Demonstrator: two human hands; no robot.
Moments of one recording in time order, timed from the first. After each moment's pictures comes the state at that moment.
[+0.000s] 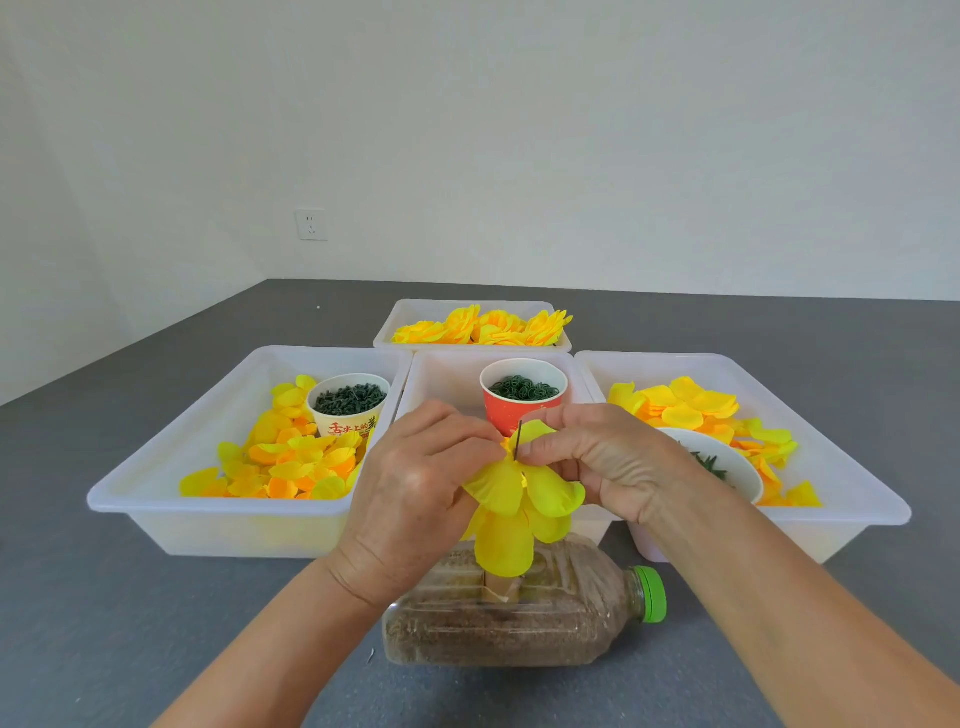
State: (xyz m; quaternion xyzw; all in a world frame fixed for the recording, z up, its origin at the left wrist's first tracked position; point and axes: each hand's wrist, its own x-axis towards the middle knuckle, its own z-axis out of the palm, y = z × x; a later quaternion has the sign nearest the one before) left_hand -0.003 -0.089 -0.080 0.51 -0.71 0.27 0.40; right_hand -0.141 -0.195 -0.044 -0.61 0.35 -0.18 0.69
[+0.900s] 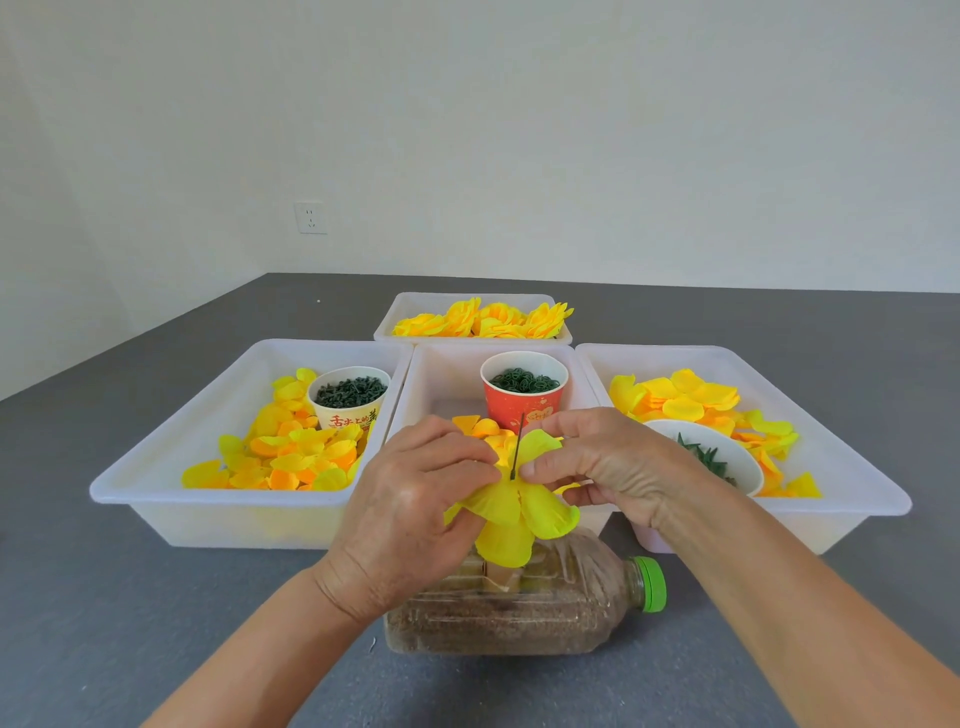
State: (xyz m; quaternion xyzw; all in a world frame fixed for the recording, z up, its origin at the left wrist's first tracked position) left_hand -0.002 -0.077 -0.091 0.53 -0.73 0.22 0.37; right_hand -0.150 -0.195 -0.050 -0.69 0.37 -0.14 0.61
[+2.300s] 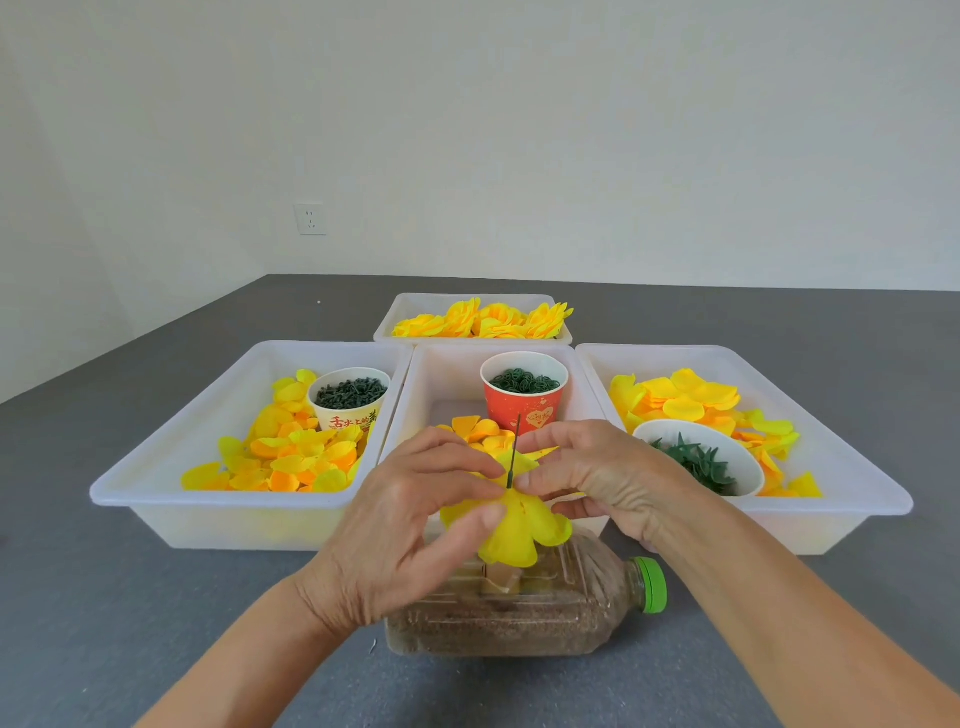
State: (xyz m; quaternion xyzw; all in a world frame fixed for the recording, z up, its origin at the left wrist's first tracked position) left_hand -0.005 -0.064 -0.085 0.55 -0.72 0.05 0.42; right_hand -0.149 -0.191 -0.059 -0.68 0.37 -0.14 0.61
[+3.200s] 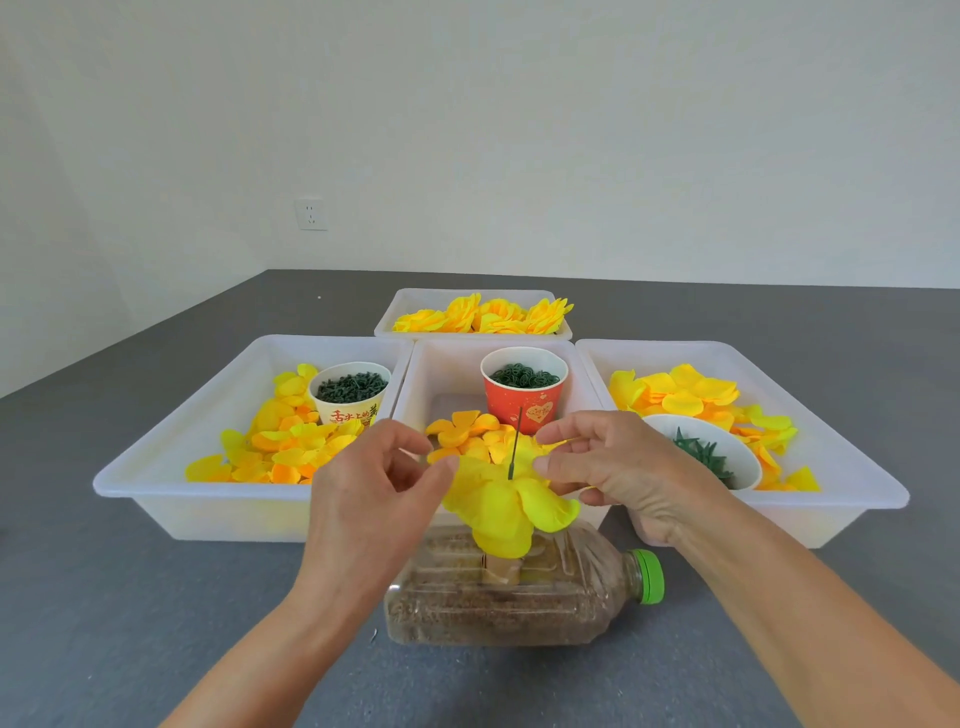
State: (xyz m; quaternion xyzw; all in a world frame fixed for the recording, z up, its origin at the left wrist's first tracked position) left_hand -0.017 -0.056 -0.084 0.72 -0.40 -0.03 0.56; right_hand -0.162 -0.189 -0.061 -0.72 0.39 -0.21 0.53
